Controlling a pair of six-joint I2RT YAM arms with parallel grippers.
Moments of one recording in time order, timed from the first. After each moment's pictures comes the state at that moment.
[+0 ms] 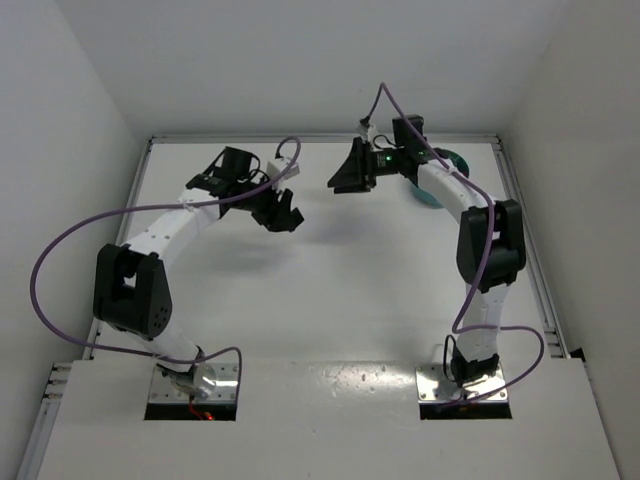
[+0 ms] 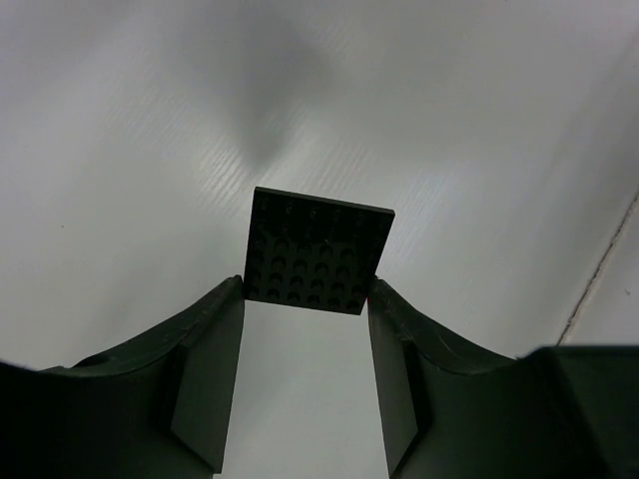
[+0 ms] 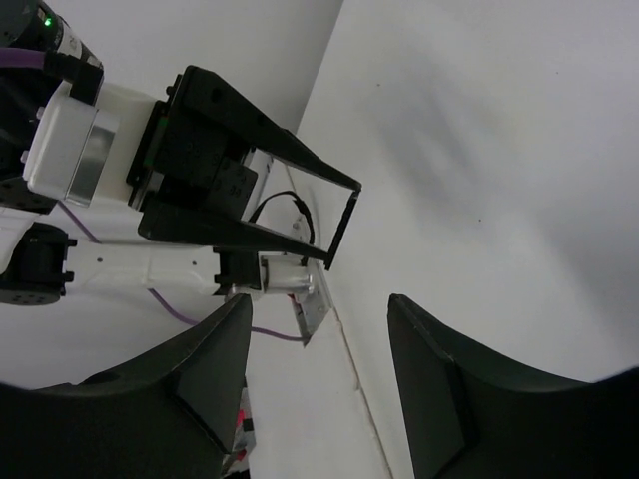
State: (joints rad) left arm -0.28 1.61 1.29 -0.57 0.64 0.30; right arm 0.24 2.01 1.60 -0.26 -1.14 0.53
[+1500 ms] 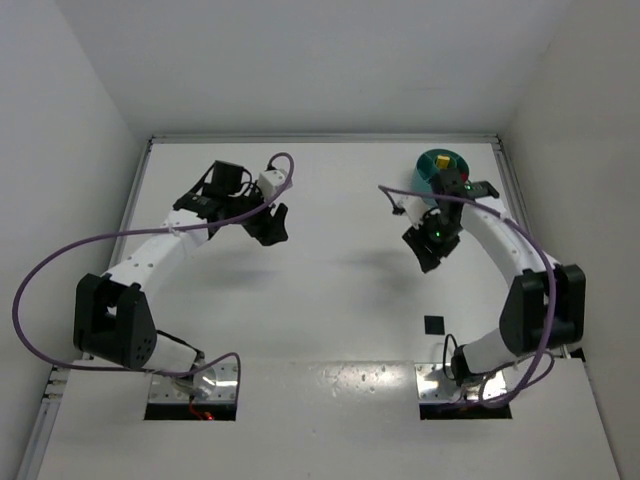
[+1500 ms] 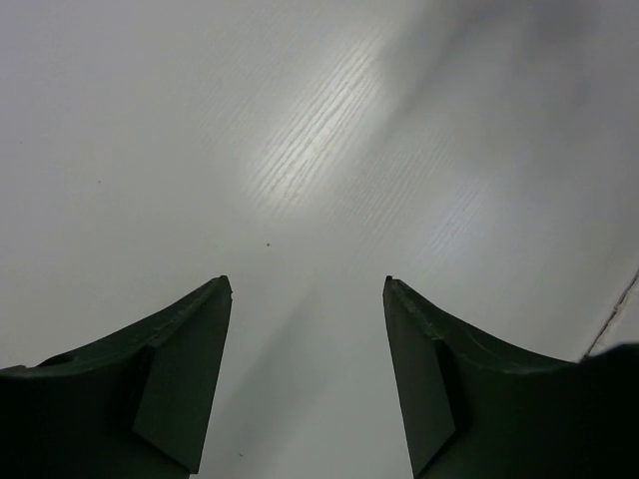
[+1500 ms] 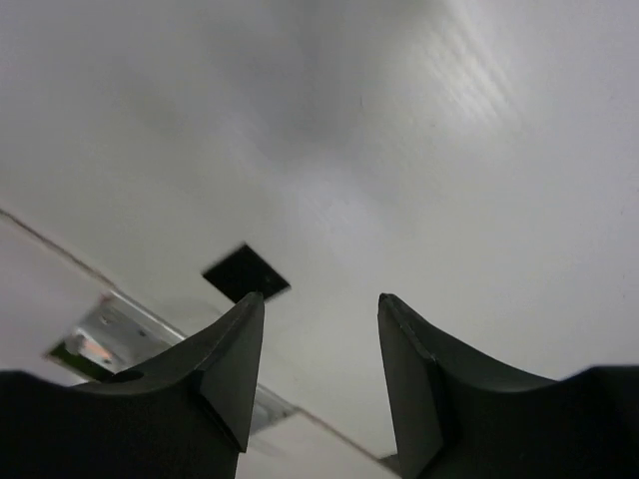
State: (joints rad) left arm -0.30 1.42 1.12 -0.51 0.54 0.33; right arm 0.17 1.55 1.22 -1.06 -0.24 -0.57
